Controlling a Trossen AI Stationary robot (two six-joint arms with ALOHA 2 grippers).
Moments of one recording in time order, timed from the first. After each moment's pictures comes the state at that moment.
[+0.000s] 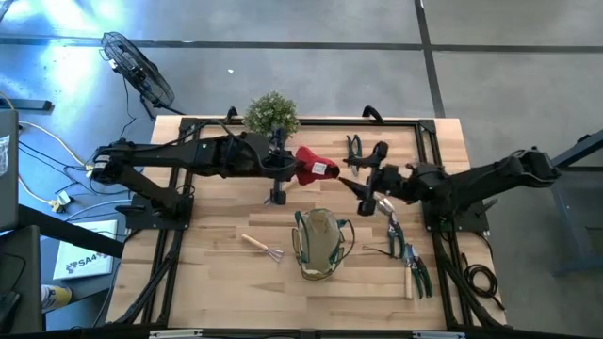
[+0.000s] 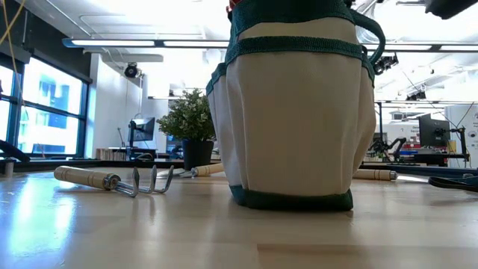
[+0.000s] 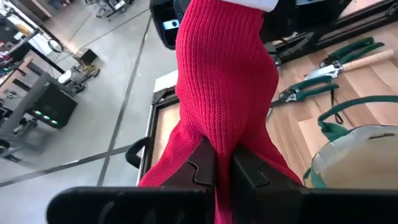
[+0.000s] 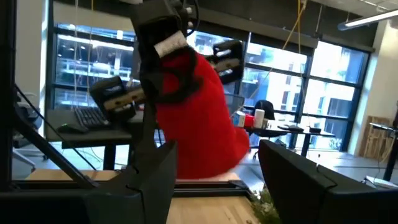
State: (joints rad) left arm -0.03 1.42 1.49 -0.45 -0.23 0.41; right arm 0.12 1.08 0.57 0.78 0.33 -0.21
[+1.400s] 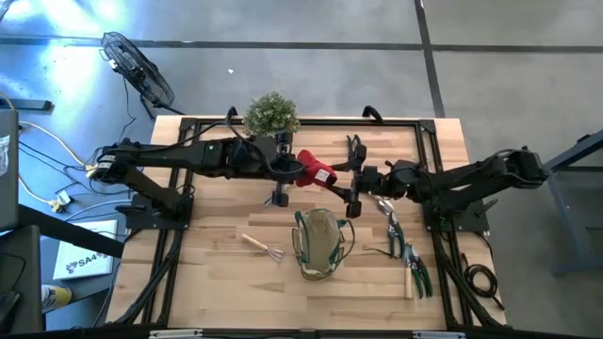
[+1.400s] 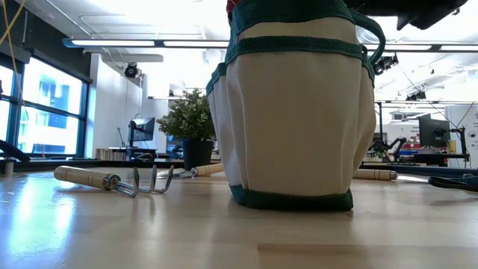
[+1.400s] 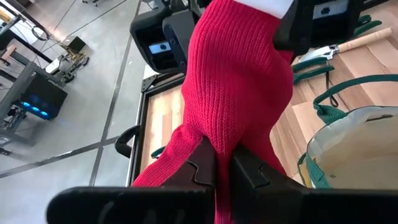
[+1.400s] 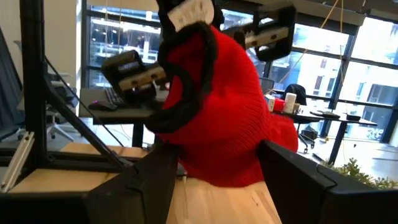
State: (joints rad) left arm -0.02 1.46 1.49 -0.47 -0.22 0.41; right arm 0.03 1.25 0.62 0.80 0.13 -0.15
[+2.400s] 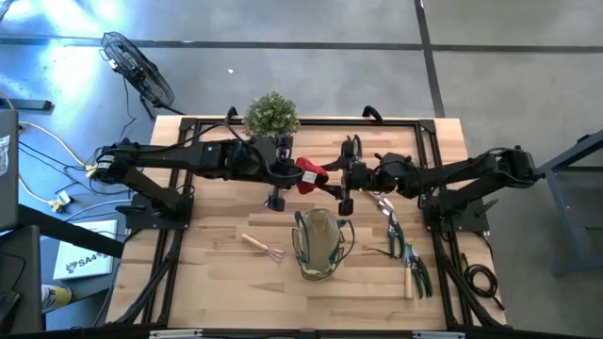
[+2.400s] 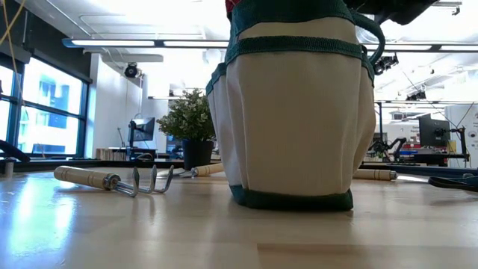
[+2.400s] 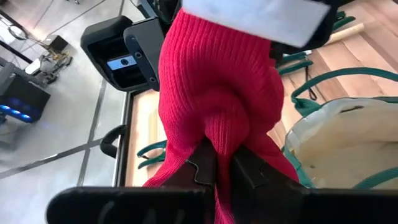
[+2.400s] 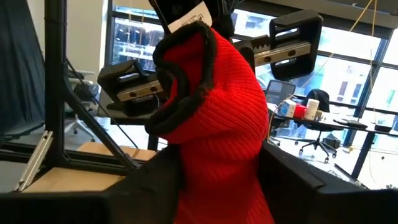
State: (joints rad) left arm -0.03 1.46 1.49 -0.50 -0.19 0.41; right arm 0.00 1.35 0.74 0.76 -0.01 -0.16
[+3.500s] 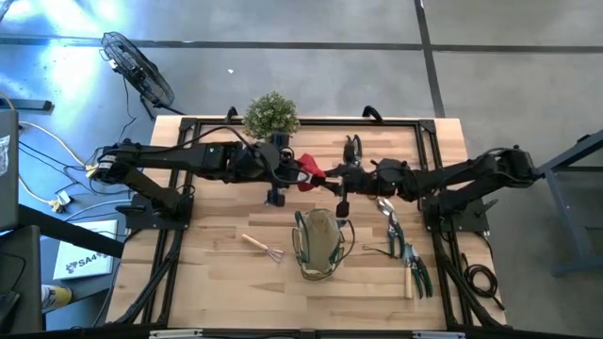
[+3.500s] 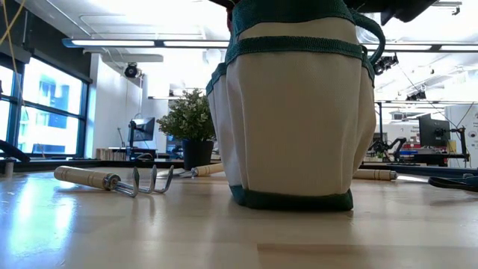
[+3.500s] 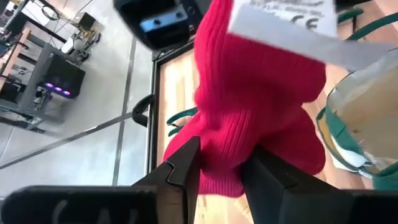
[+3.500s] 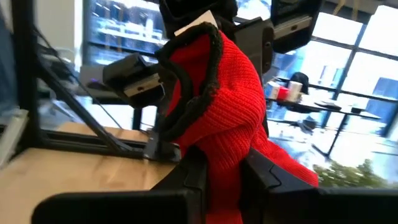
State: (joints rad) left arm -0.03 1.46 1.49 -0.59 -0.38 0.47; right arm 0.05 1.34 0.74 0.68 0.14 -0.20
